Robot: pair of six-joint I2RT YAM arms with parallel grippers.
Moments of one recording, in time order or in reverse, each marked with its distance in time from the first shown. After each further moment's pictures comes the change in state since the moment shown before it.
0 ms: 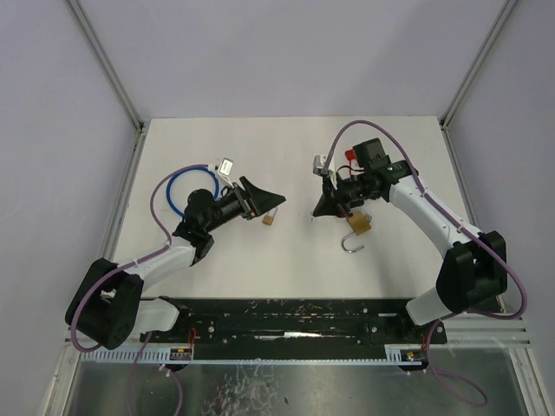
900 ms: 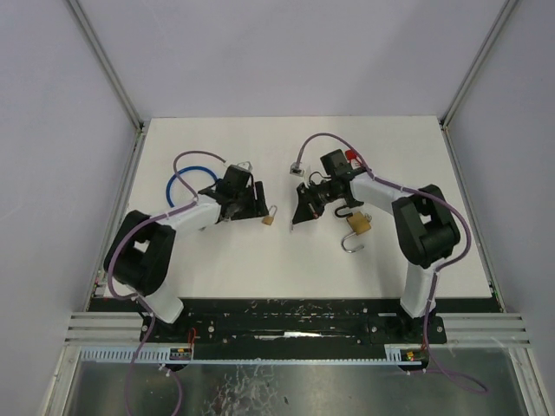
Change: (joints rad) left arm -0.010 0.350 0.423 -0.953 -0.411 0.469; right arm 0.070 0.339 -0.051 0.351 0.055 0.487
